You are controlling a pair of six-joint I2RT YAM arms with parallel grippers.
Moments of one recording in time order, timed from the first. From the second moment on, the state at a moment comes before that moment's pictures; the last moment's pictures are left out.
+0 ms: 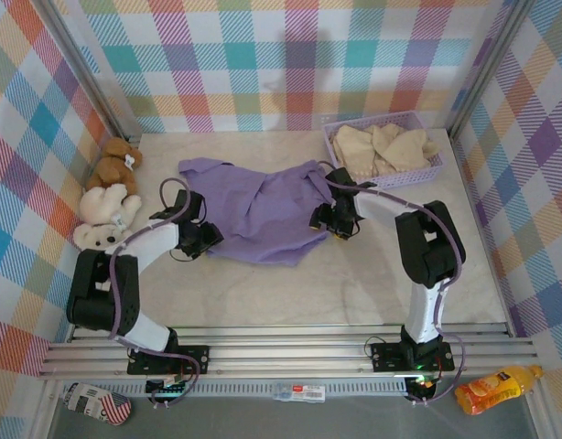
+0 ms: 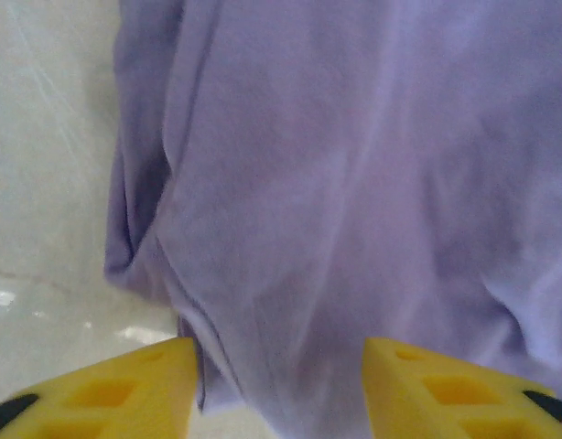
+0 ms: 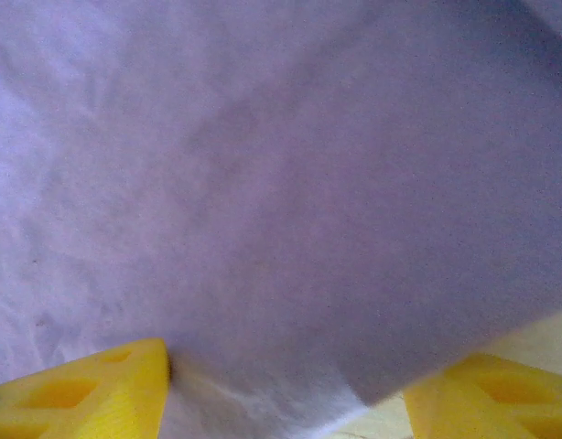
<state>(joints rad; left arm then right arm) -0.18 1.55 0.86 -0.52 0.10 -0.74 0.44 1.92 1.28 -0.60 -0.20 0.72</state>
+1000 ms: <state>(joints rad) -0.19 1.96 1.46 -0.77 0.00 -0.57 0.39 2.08 1.60 -0.70 -0.07 0.64</state>
